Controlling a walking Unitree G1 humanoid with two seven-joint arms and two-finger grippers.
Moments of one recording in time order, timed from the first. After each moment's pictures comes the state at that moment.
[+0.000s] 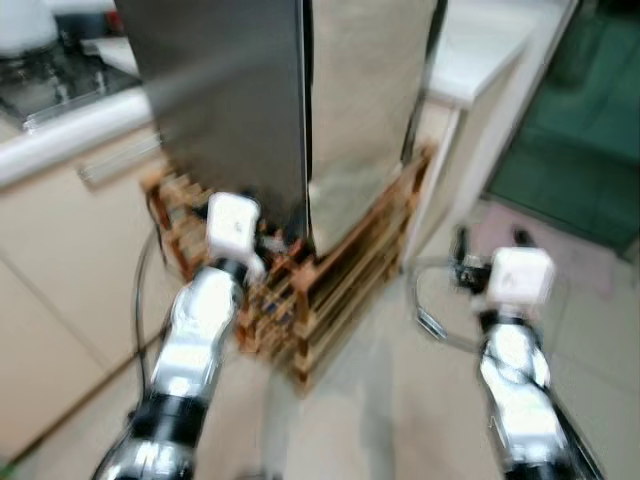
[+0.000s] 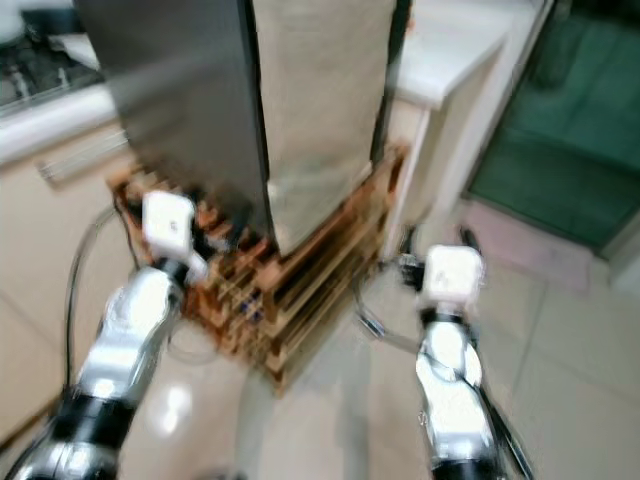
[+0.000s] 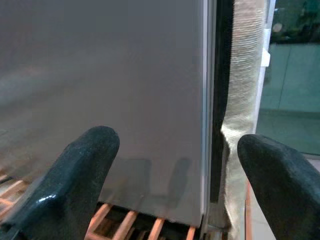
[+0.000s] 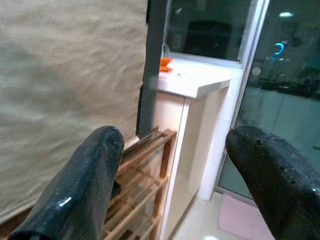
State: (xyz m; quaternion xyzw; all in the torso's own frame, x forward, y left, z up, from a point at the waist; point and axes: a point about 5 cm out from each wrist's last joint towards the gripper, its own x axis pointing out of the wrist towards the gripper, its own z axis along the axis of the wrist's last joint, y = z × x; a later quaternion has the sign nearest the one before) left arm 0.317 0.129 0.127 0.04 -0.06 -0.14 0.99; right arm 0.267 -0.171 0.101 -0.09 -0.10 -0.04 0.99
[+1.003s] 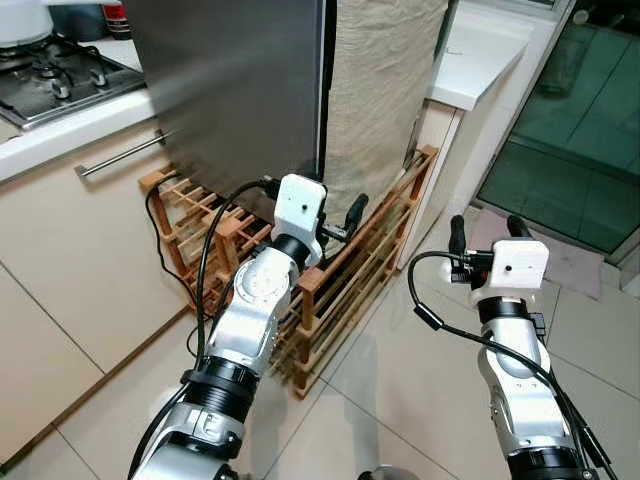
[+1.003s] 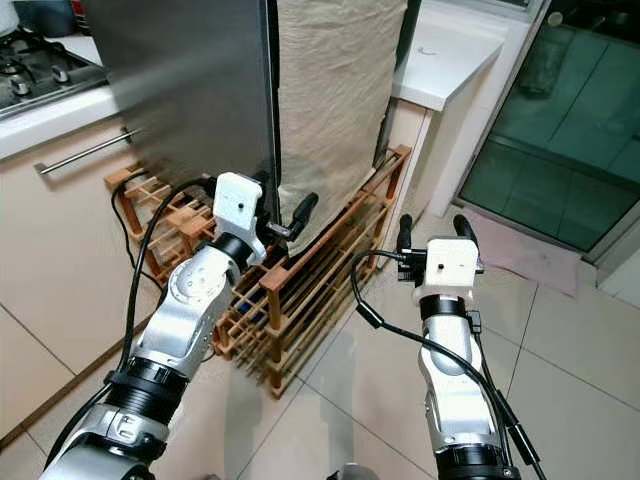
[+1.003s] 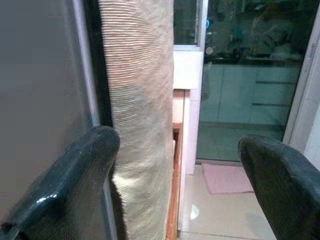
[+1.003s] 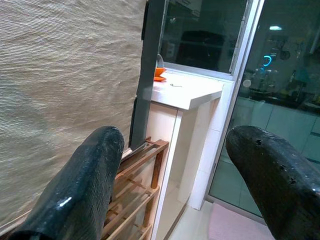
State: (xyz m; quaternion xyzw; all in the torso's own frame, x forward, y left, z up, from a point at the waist) left arm 0.330 0.066 0.148 0.02 -0.07 -0.24 0.97; right arm 0.276 -0.178 0.111 -0.08 -0.11 -0.06 0.99
